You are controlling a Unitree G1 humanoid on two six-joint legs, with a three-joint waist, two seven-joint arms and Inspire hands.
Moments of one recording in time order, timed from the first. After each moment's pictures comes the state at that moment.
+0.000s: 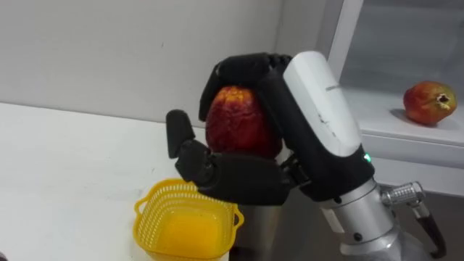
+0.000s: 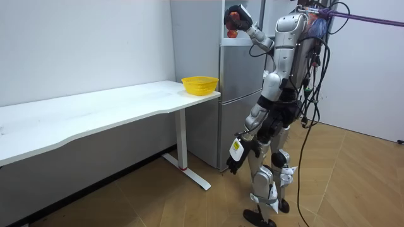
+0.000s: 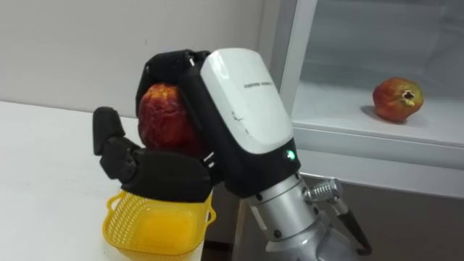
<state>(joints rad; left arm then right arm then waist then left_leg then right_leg) 0.04 0.29 -0.17 1.16 0.40 0.06 -0.04 -0.41 -0.39 0.38 -0.43 -0.59 -0.10 -0.19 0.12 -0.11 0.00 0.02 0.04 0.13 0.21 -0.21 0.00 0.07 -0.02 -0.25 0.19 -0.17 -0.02</state>
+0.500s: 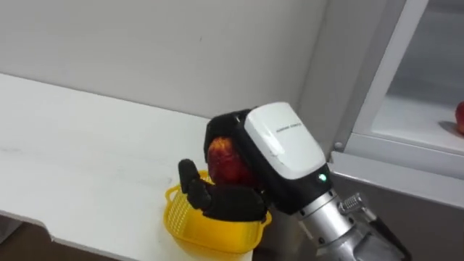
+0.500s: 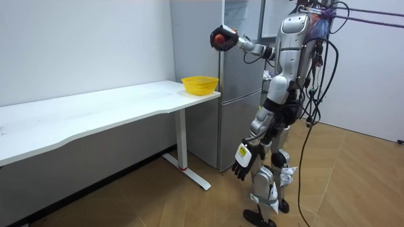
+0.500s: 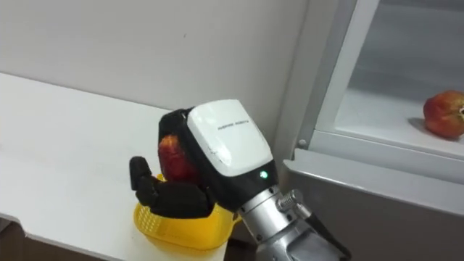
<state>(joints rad) 0.04 0.30 -0.16 1.17 0.41 0.06 -0.07 -0.42 -0.39 0.42 -0.13 -0.79 -0.07 -0.18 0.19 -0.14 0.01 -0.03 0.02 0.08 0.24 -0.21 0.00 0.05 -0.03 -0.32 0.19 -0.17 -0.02</state>
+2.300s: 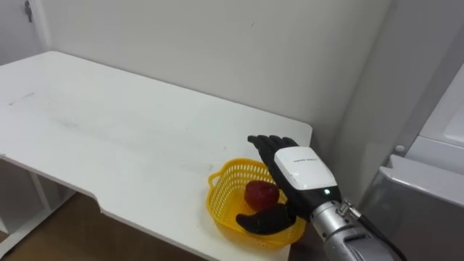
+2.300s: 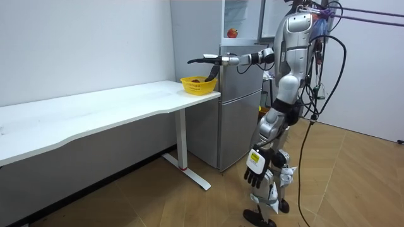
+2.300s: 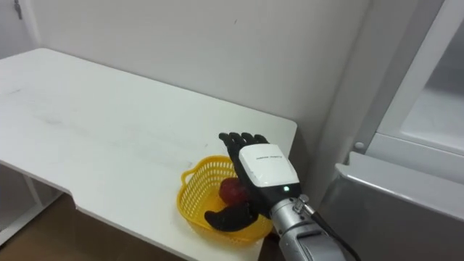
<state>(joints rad) 0.04 0.30 -0.16 1.13 0.45 0.10 -0.13 -0.53 -0.38 0.44 0.37 -0.83 0.00 -0.20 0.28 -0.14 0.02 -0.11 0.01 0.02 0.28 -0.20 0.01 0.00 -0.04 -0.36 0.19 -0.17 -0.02</state>
